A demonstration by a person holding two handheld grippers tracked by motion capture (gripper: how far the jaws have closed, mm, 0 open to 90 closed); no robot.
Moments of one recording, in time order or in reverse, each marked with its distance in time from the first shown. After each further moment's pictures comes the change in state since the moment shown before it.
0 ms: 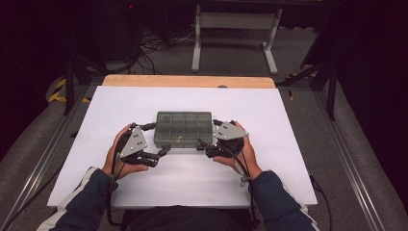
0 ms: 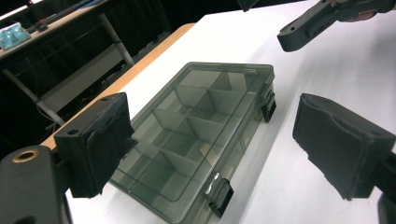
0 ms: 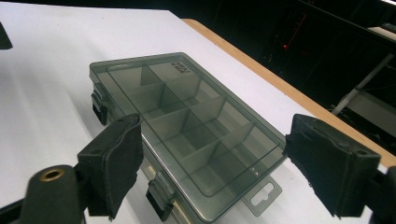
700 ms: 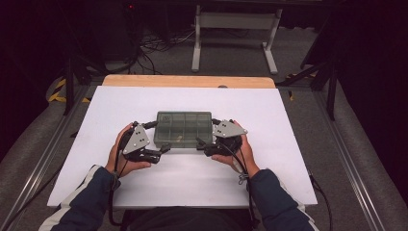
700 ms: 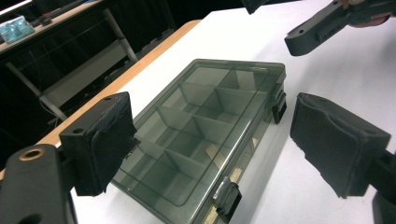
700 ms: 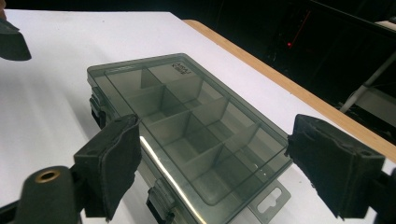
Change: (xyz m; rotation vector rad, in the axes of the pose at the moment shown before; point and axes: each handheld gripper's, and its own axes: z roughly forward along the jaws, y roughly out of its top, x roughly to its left) left arm 0.004 -0.002 0.010 0.006 0.013 -0.023; right arm -0.003 -0.002 0.009 -0.007 0.013 0.031
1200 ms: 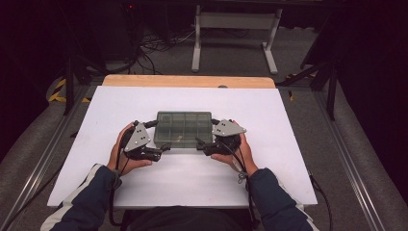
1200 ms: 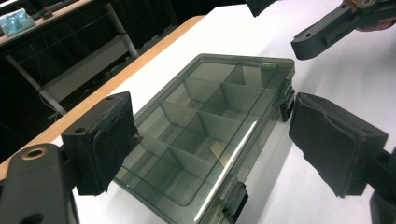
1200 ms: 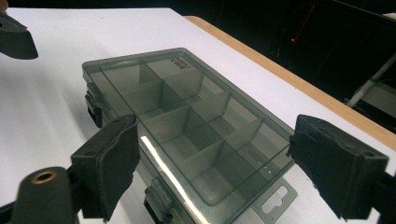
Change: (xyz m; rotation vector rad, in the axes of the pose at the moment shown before) left arm 0.004 -0.004 0.007 0.010 0.009 -0.014; right arm -0.003 -0.006 0.008 0.004 0.018 0.020
